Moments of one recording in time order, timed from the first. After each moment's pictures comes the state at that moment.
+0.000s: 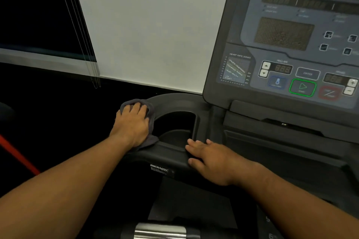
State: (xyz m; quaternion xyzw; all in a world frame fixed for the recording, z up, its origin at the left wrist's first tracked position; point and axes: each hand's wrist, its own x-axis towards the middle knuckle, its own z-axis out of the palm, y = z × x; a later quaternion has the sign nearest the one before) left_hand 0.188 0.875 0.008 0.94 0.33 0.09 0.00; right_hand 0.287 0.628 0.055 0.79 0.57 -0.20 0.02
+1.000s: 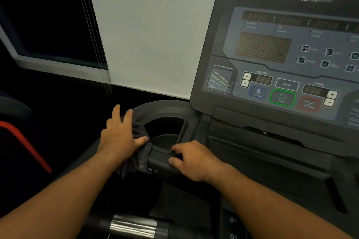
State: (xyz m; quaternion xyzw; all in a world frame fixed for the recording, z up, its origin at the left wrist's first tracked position) left_hand 0.159 0.794 0.040 0.87 0.46 0.15 0.06; right_hand 0.298 0.619 0.058 0.80 0.57 -0.16 -0.12
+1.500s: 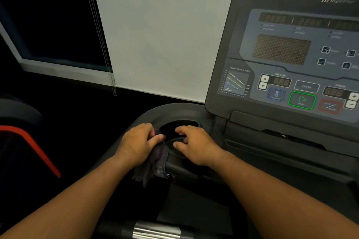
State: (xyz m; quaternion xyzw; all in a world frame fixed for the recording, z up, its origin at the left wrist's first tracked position) left_hand 0.151 0.809 0.042 0.90 0.33 0.21 0.17; right_hand 0.296 0.681 0.058 0.81 0.53 -0.15 -0.22
